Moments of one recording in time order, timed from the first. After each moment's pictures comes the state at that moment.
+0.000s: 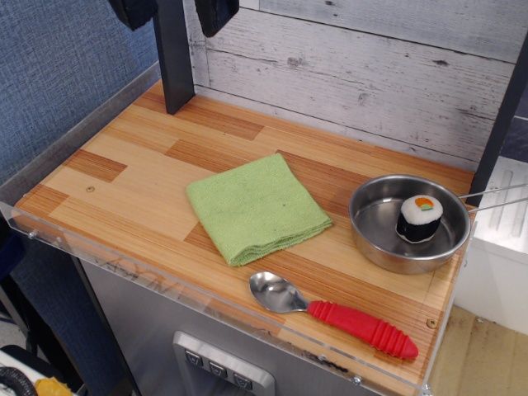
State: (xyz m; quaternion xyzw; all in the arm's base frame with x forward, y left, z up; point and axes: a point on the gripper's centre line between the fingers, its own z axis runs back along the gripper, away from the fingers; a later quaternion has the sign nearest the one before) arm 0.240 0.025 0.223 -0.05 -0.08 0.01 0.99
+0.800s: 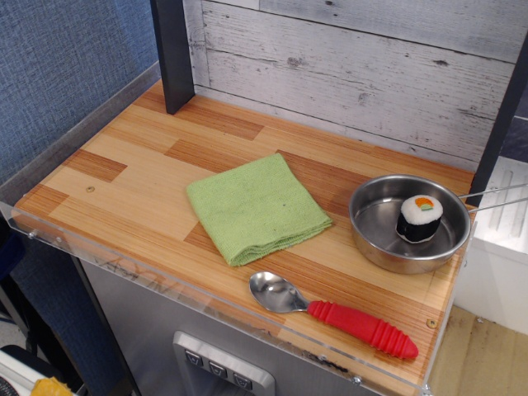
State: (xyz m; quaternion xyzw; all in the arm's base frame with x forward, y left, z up) arm 0.305 0.087 0.222 -0.10 -0.09 0.11 0.98
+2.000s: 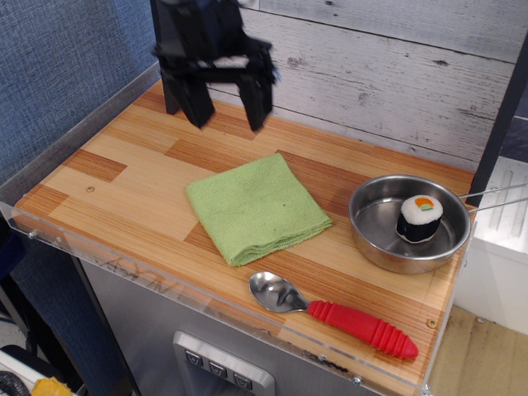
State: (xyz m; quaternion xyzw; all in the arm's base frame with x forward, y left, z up) arm 0.308 0.039 0.100 -0.09 -0.08 0.04 0.99
